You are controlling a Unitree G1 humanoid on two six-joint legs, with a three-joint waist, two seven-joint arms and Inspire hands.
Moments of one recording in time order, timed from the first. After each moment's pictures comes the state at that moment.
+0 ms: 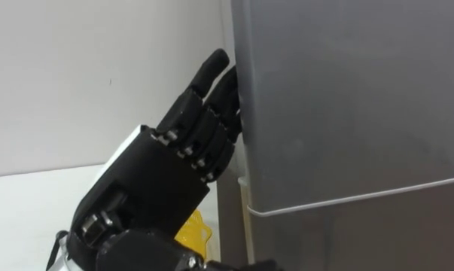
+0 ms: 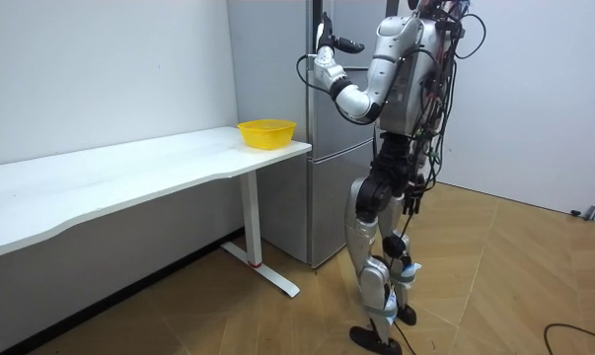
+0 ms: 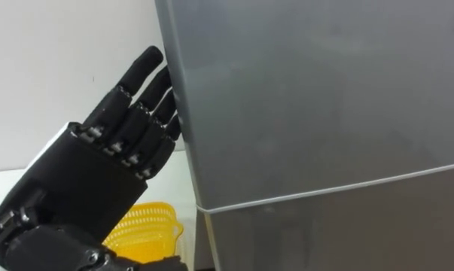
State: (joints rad) left arm -0.06 0.28 0.02 -0.55 -0.75 0.09 -0.58; right arm 0.14 -0.26 -0.03 1.24 -0.32 0.12 0.13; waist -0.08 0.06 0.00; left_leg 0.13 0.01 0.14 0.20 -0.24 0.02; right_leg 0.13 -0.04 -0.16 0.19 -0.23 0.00
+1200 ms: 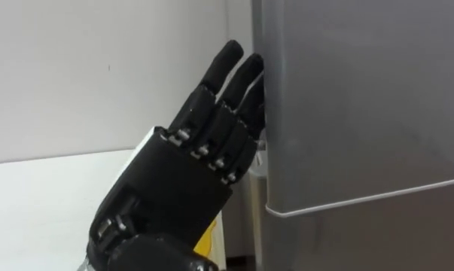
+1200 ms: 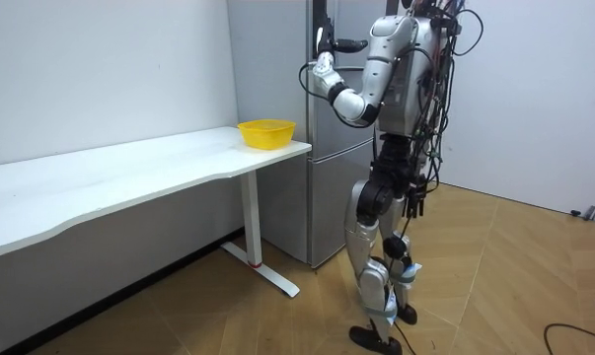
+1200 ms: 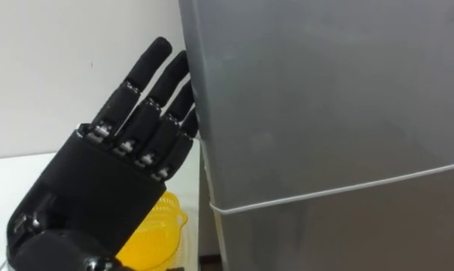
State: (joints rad) left arm -0.07 0.26 -0.13 -0.51 -0.87 0.00 -0.58; right arm 0.09 -0.29 0.07 1.29 -0.33 0.13 0.21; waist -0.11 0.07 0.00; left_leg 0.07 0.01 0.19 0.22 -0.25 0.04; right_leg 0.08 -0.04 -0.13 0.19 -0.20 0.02
